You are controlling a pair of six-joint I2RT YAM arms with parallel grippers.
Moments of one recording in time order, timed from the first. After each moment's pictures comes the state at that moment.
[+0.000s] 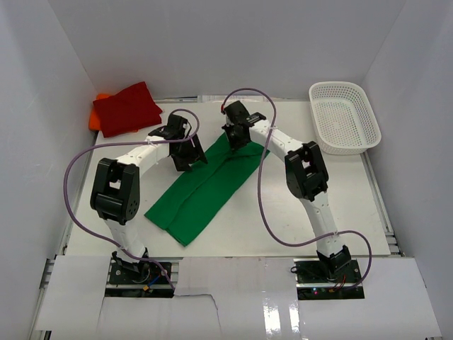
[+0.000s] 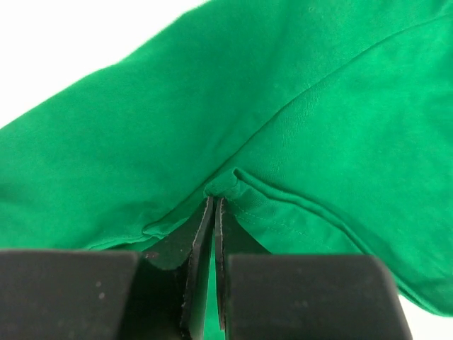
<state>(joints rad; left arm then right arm) -0.32 1.83 1.31 -0.54 0.17 -0.64 0.61 2.36 2.05 -0.68 0.01 0.15</state>
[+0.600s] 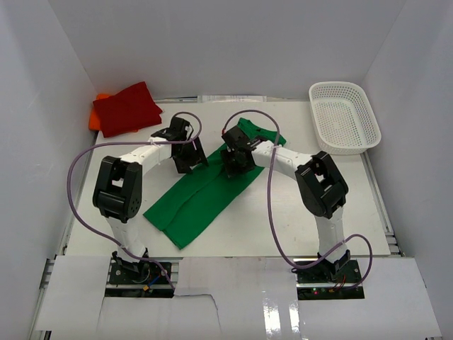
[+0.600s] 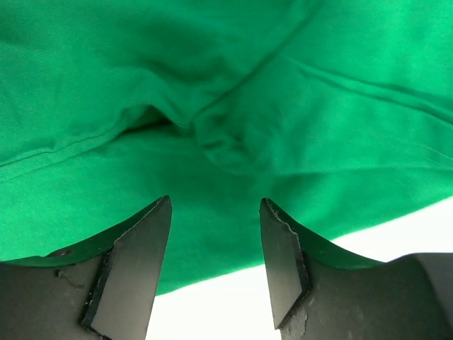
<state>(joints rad) -0.33 1.85 1.30 -0.53 0.18 -0.63 0.74 2.04 1.53 -0.57 0.07 0.27</state>
